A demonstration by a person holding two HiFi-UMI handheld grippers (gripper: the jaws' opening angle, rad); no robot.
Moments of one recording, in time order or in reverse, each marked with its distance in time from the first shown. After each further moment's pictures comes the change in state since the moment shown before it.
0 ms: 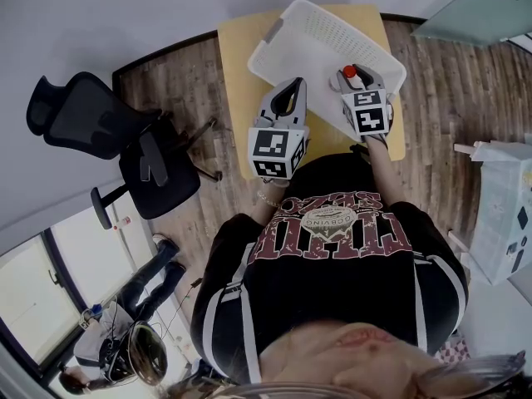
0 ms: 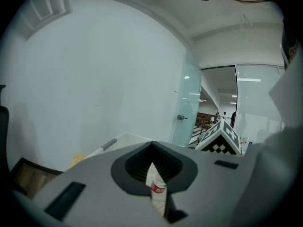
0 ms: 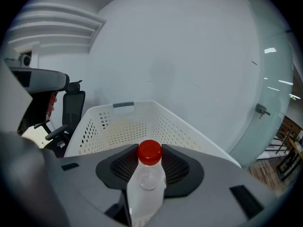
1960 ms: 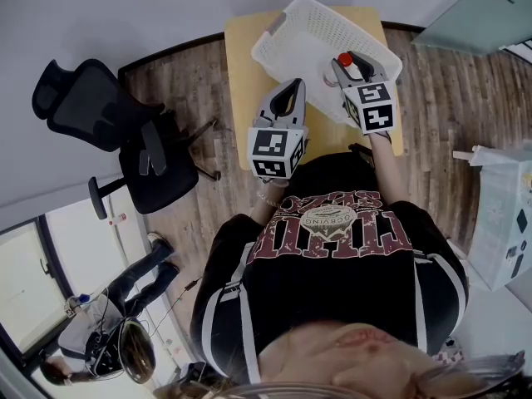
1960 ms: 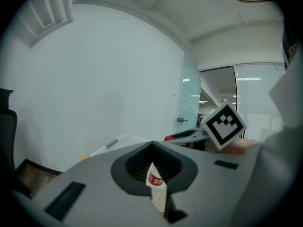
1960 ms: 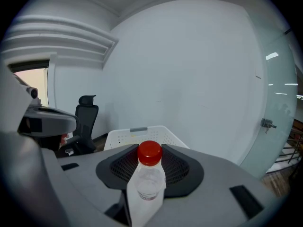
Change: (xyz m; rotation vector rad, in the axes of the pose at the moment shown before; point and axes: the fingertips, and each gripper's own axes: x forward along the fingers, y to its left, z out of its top) left arm -0.047 -0.031 0.002 0.019 -0.048 0.030; right arm -0.072 0.024 0.056 -0.052 -0.187 0.082
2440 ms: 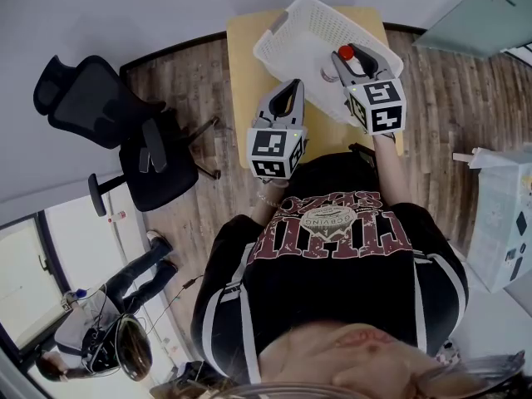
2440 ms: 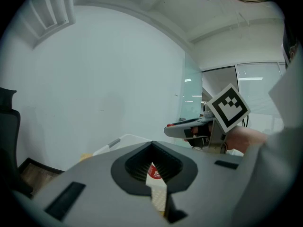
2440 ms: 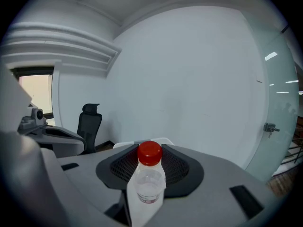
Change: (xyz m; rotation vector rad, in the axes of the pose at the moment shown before) left arm -0.008 0.001 -0.001 -0.006 -0.005 0.023; right arm -0.020 0.006 0.038 0.003 -0.091 0.033
